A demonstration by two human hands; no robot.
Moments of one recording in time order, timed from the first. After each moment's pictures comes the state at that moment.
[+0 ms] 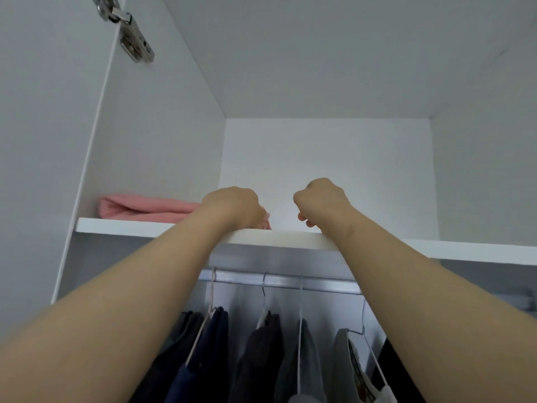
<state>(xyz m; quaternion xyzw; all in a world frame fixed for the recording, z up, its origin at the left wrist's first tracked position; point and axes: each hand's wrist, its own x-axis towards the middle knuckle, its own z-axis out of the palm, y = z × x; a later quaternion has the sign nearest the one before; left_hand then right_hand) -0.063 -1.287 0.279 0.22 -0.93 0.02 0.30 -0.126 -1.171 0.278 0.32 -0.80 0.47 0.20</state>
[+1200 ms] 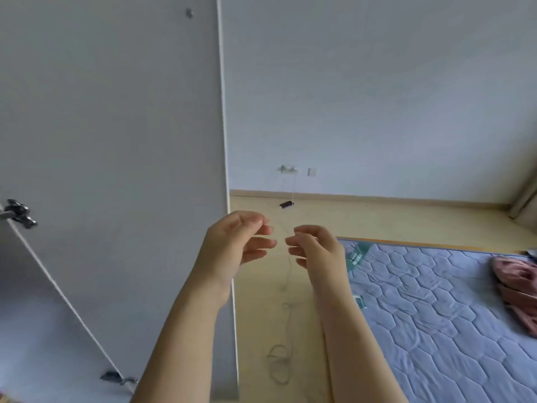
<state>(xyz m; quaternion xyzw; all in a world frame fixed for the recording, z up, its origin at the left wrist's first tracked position) 0.136 -0.763 -0.084 -0.35 -0.55 -0.67 -0.35 0.248 -0.698 -0.106 -0.41 -0.54 0.59 0.45</state>
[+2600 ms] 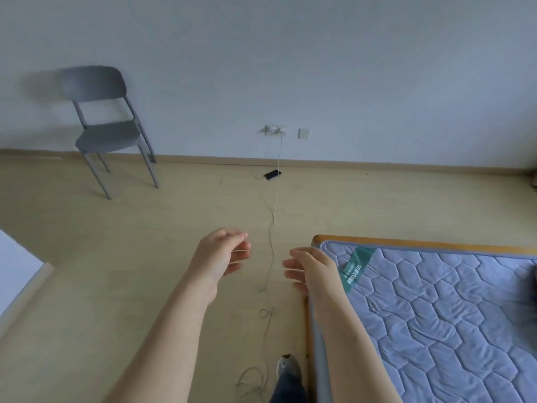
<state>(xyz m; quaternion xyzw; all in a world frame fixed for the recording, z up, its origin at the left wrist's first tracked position) 0.074 -0.378 -0.226 -0.21 -0.68 -0.56 -0.43 0.218 -0.326 -0.240 -0.54 -0.45 0.65 0.30</state>
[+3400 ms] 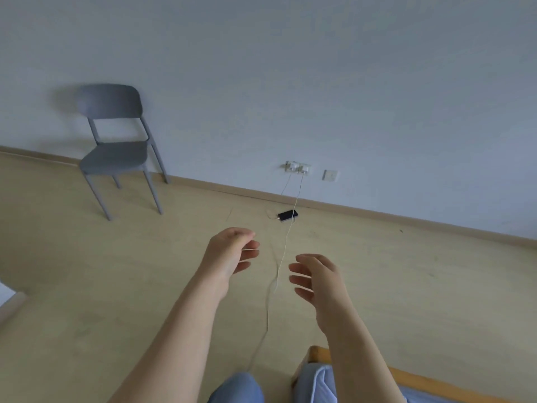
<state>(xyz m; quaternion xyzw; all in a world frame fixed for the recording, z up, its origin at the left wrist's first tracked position) -0.005 -0.035 -0.200 -0.13 -0.68 -0.61 -0.39 0.133 0.030 -0.215 -0.49 -0.46 0.69 0.25</state>
